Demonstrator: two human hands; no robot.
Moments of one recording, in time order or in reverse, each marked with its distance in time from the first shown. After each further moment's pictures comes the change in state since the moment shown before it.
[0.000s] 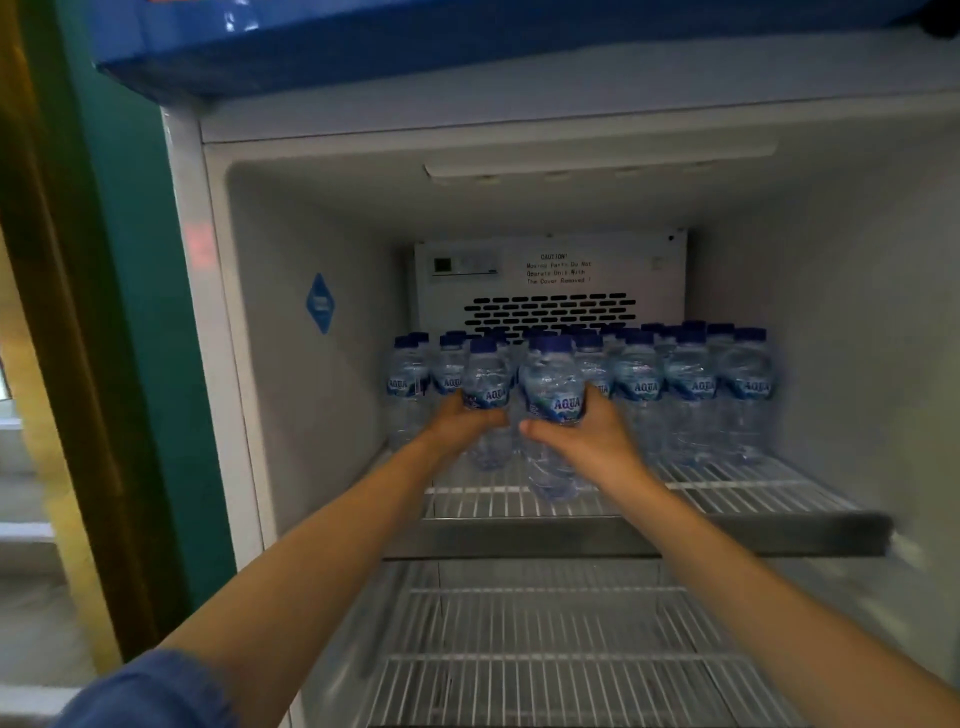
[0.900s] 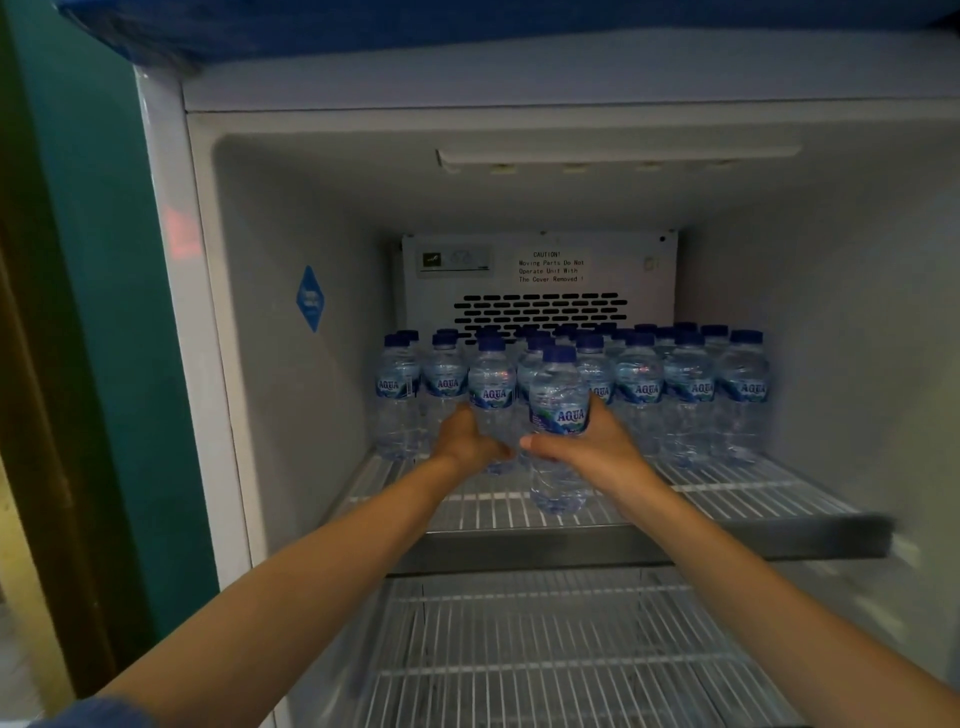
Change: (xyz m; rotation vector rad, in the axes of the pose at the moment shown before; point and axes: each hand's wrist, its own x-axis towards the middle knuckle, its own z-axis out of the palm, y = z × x) left_hand 0.011 -0.020 0.009 0.246 0.012 -0.026; right_hand 0.006 0.014 0.004 -0.004 -0.036 0.092
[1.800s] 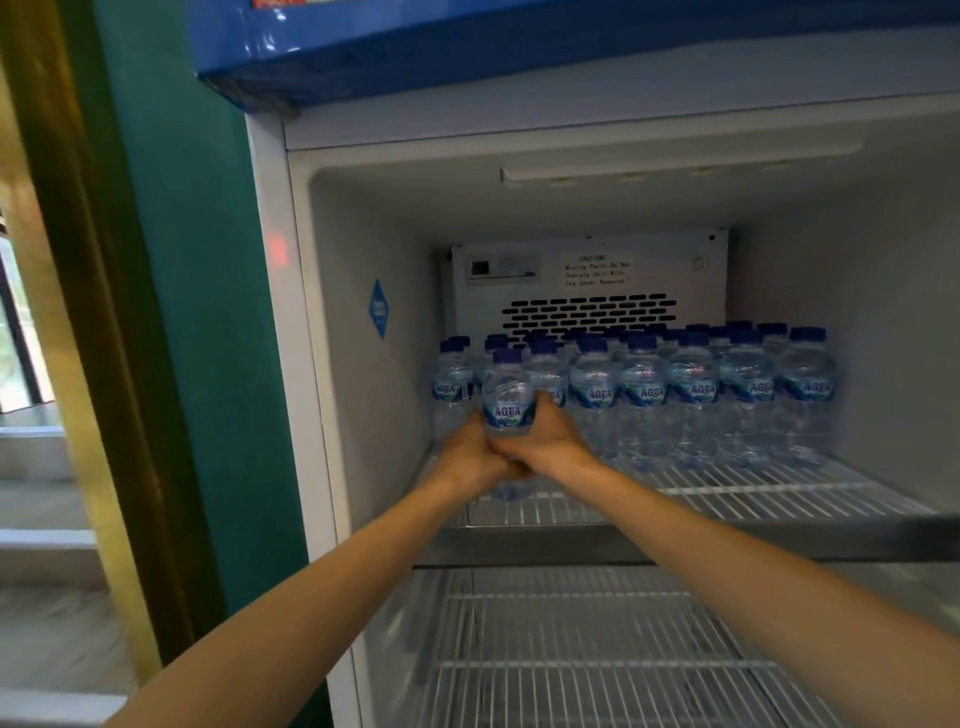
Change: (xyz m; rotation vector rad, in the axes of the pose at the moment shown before) left_hand -0.053 -0.012 -0.055 0.059 0.045 0.101; right_hand 0.017 -0.036 0.098 -0.212 -0.058 0.050
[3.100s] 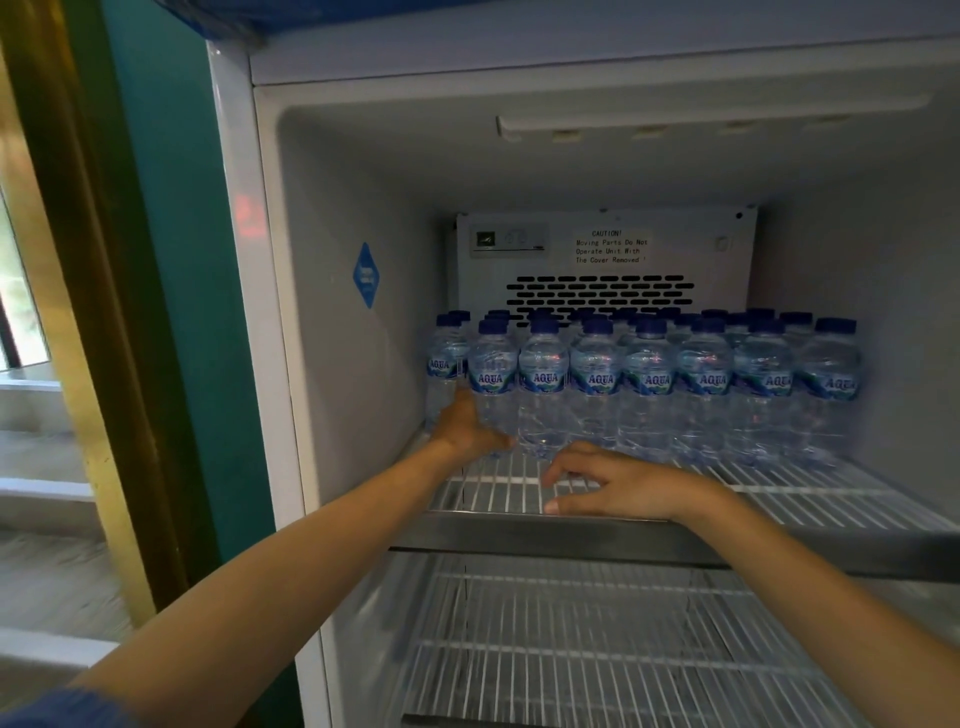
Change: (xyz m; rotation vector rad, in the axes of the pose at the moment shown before) left_hand 0.035 -0.011 0.013 0.037 0.009 -0.145; right_hand -0.019 0.061 -0.080 -0.517 -0.691 -0.233
